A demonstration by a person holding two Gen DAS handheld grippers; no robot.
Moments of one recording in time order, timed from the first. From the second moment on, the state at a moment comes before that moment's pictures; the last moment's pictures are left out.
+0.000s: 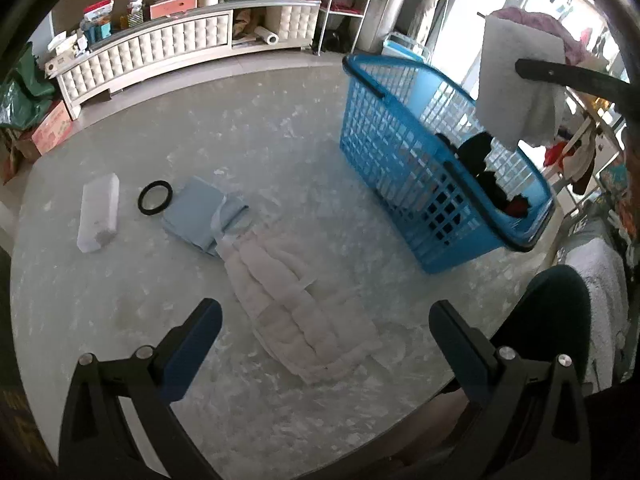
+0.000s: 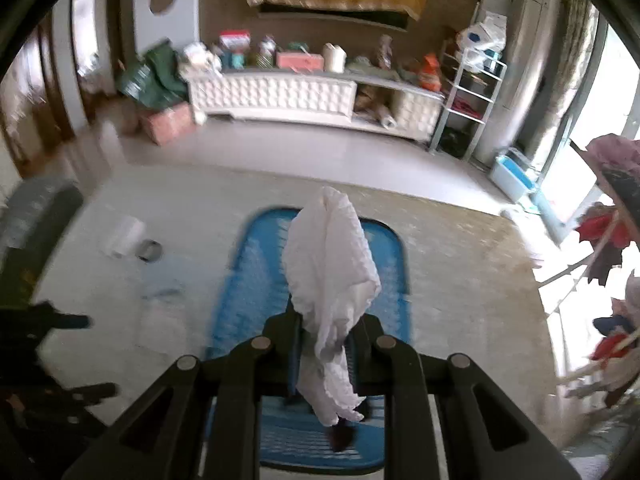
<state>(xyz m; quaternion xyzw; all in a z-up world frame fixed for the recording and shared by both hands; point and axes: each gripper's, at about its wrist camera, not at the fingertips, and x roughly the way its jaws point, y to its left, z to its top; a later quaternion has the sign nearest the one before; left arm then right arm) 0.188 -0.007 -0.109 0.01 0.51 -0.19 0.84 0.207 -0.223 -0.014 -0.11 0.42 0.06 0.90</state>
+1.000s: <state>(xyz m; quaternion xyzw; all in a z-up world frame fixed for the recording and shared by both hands) 0.209 -0.034 -0.187 0.05 0.56 -0.26 0.78 0.284 -0.190 -0.135 -0.10 0.58 0.09 0.80</state>
